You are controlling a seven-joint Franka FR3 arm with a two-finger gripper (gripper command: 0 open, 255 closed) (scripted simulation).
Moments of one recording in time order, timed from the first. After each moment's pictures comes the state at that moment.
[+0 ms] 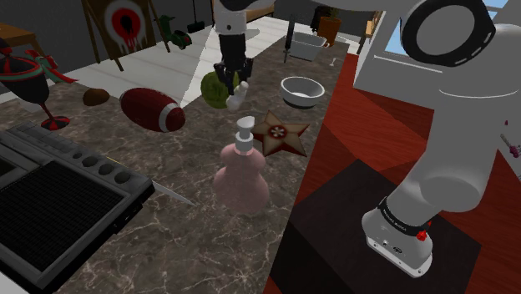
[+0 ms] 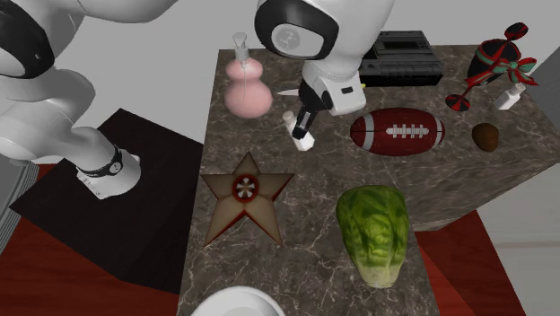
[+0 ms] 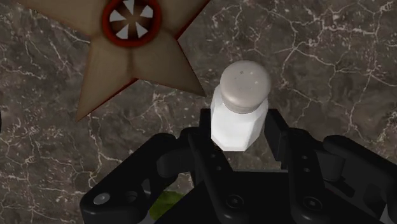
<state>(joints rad) 0.20 0.39 0.21 -1.37 0.01 1.56 0.31</state>
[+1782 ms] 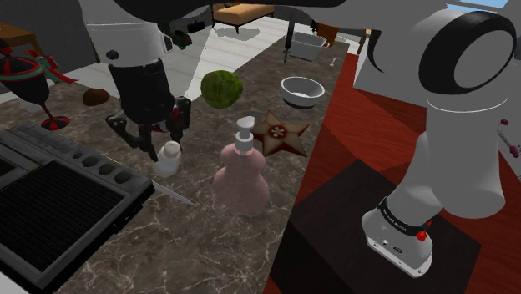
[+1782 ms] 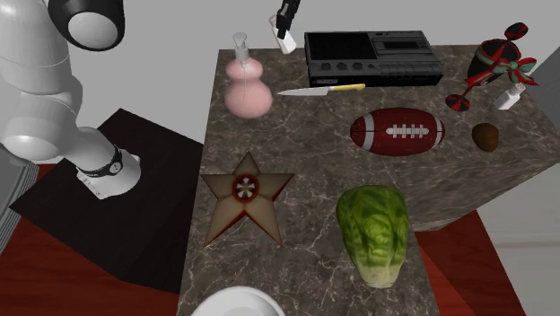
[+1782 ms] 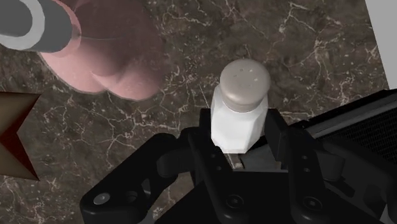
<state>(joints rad) 0.62 0.50 0.38 -1.16 0.00 1.51 0.88</state>
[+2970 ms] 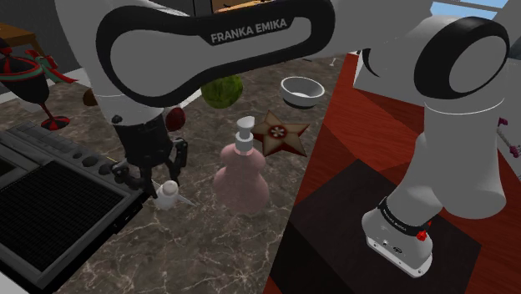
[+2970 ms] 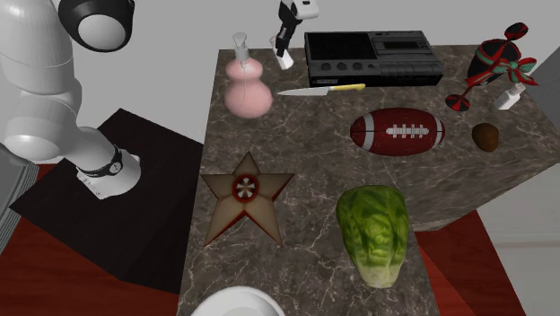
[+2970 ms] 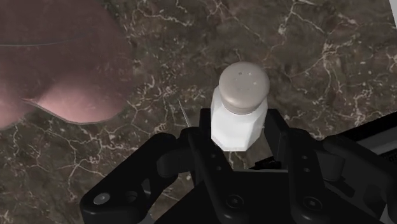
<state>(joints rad) 0.64 0.54 0.39 -1.33 -0.01 1.72 0.90</state>
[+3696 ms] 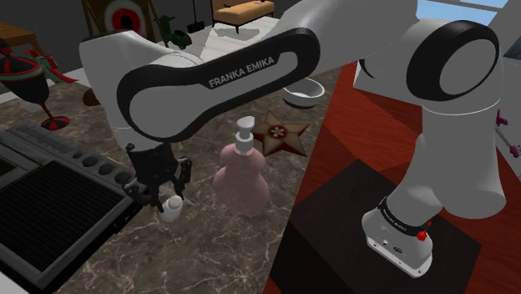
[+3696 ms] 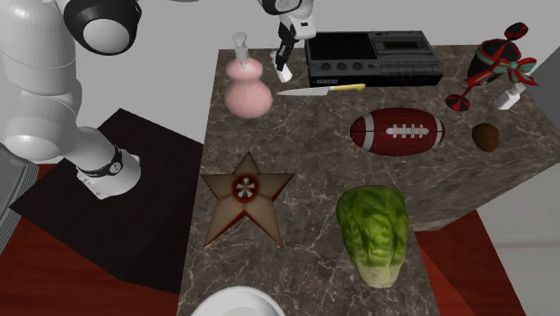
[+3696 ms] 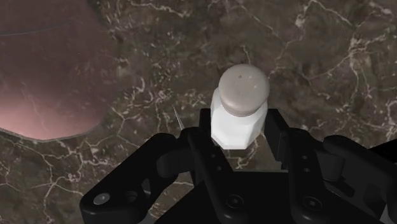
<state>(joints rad) 0.64 0.56 0.38 -1.44 -0.02 1.85 0.89</state>
